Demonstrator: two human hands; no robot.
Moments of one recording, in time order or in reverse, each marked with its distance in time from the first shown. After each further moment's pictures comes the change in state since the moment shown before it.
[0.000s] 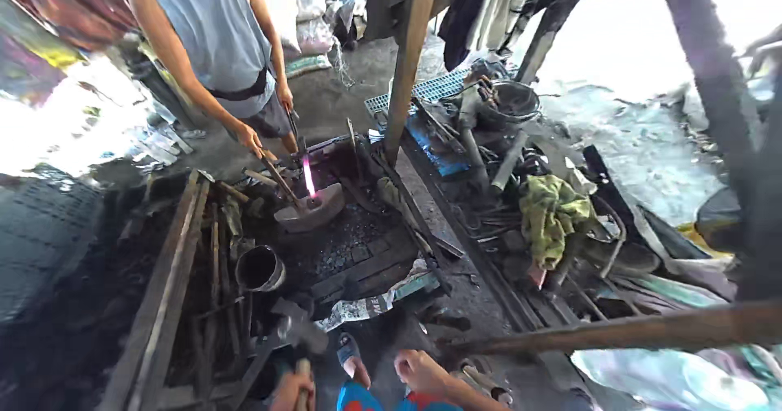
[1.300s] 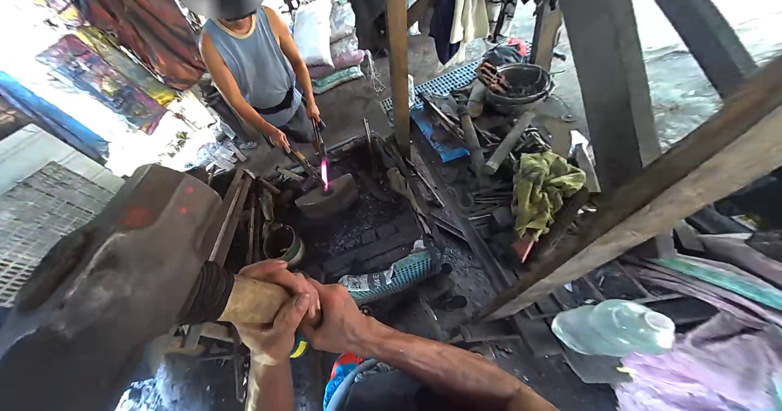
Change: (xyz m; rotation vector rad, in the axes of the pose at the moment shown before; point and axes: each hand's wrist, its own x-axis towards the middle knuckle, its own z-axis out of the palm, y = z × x) left_hand -0.274 0.106 0.247 -0.042 -0.332 1.729; right_hand -0.187 -0.232 -0.059 0.164 0.542 -1.032
